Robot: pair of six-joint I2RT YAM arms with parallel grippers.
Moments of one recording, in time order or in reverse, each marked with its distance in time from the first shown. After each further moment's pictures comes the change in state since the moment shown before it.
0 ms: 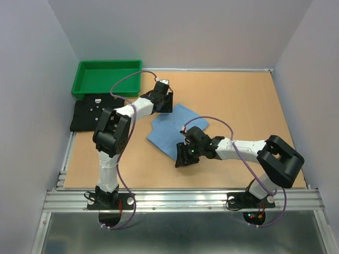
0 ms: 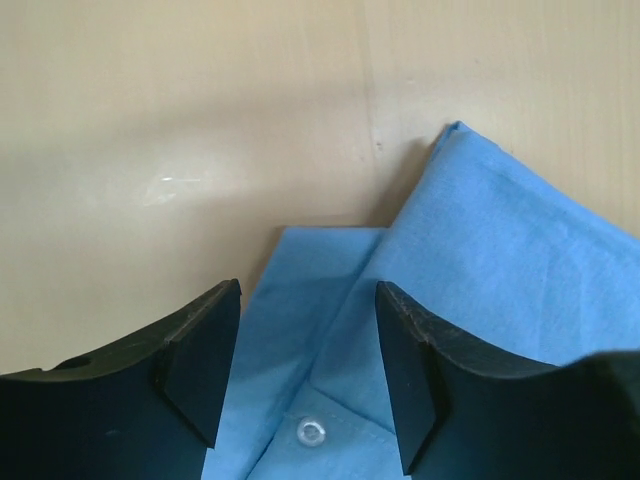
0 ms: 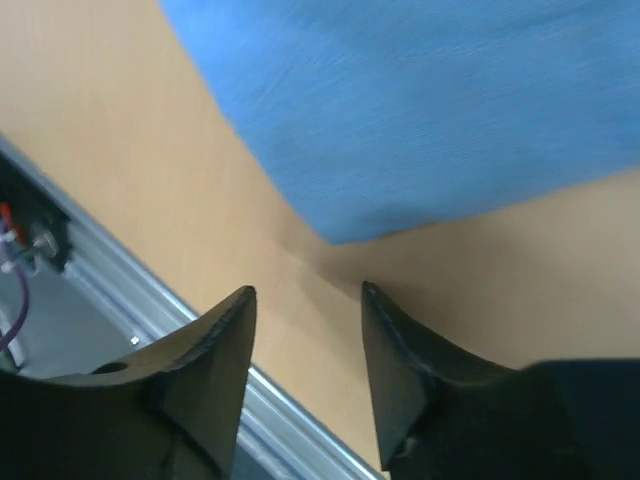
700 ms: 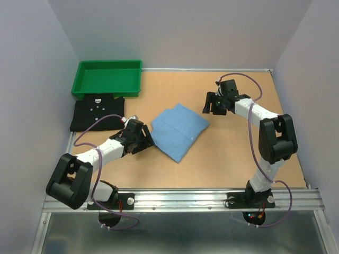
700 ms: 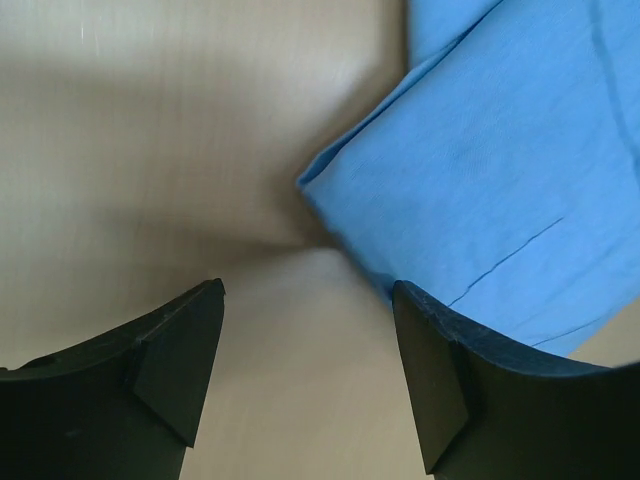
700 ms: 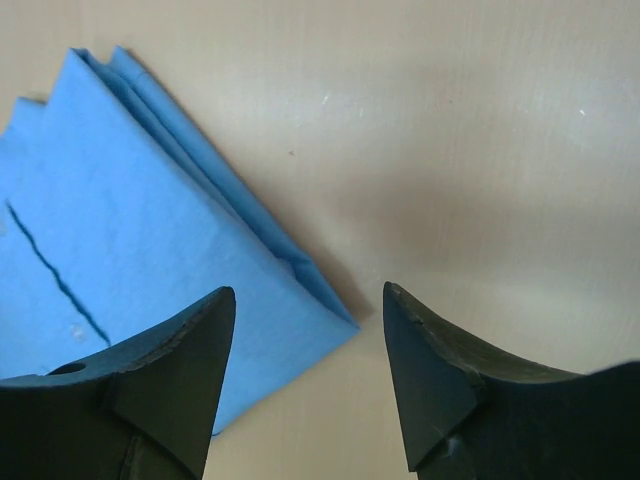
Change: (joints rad) left arm 0.035 -0.760 -0.867 0.027 0.048 -0.431; right arm -0.620 0.175 0.518 -0.251 0.175 -0.353
